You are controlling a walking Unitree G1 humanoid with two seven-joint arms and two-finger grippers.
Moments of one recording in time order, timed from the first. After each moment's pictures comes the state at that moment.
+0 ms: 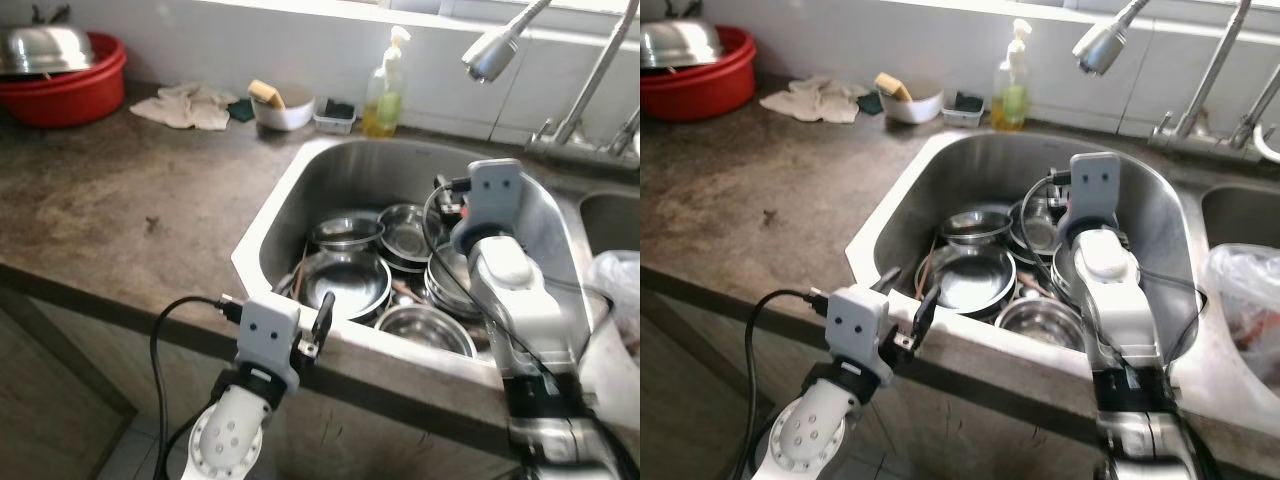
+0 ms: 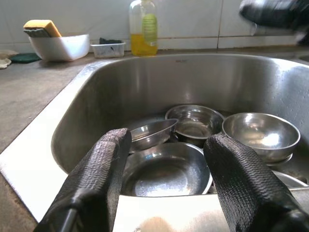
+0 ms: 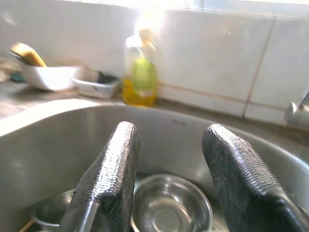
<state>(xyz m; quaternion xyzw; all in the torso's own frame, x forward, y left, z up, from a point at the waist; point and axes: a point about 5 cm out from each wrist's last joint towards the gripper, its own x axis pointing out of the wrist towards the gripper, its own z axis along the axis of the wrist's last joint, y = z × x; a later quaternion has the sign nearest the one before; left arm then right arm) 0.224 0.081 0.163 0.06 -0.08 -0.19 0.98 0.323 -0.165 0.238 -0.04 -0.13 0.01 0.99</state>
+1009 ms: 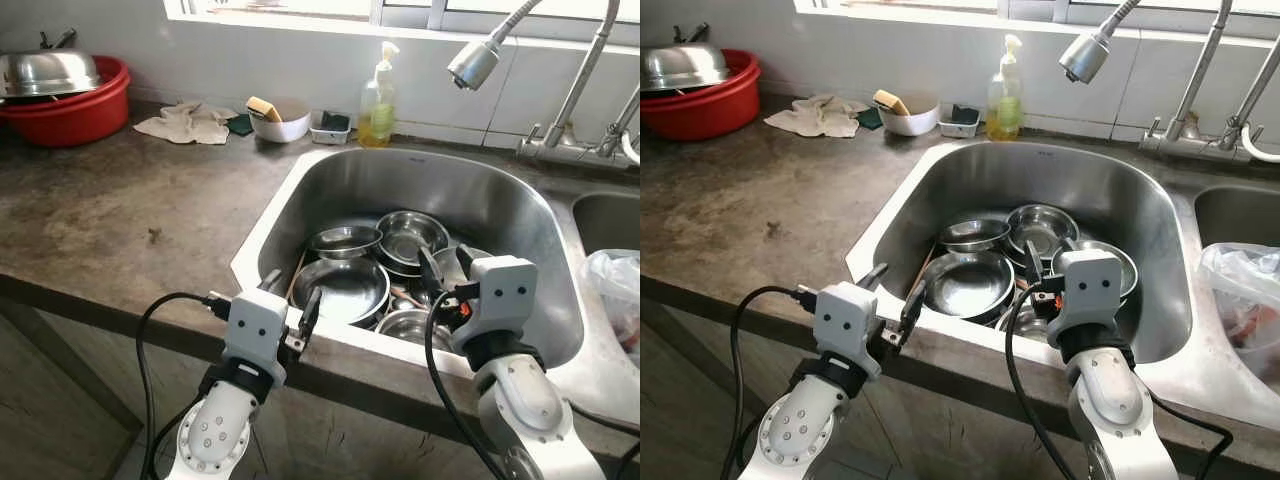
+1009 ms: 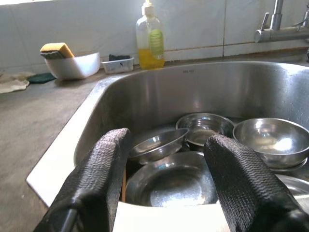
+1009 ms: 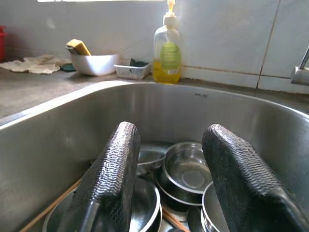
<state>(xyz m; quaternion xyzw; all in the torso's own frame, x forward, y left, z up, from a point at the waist) 0.228 0.091 0.165 0.07 -0.10 -0.17 0.98 0.240 -0.148 0.194 -0.01 -0.10 0.04 0.99</state>
